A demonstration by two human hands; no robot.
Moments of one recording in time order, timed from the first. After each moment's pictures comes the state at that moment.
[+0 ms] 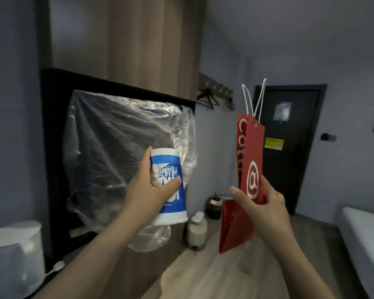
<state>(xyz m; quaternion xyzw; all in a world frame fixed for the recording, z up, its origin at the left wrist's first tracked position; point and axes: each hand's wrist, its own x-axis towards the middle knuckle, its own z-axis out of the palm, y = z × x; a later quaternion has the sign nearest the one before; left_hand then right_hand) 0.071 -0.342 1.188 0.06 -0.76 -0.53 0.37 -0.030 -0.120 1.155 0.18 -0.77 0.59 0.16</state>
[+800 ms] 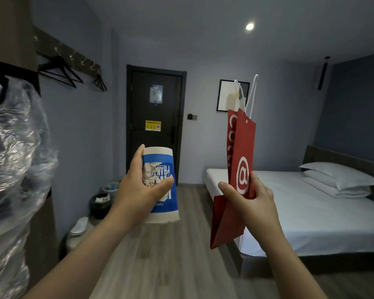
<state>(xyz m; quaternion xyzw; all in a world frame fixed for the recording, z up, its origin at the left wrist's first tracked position) -0.134 -0.169 1.162 -0.20 -0.74 -0.63 0.14 -0.069 0.060 1.140 -0.07 -0.77 0.53 0.35</state>
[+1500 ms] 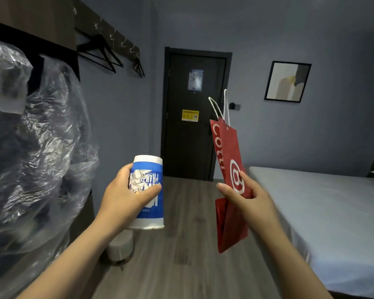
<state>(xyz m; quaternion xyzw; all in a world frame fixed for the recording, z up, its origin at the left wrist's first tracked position) -0.413 -0.338 1.117 -0.04 -0.81 -0.55 0.19 -0.388 -0.081 1.107 -0.04 -0.79 0.56 0.24</state>
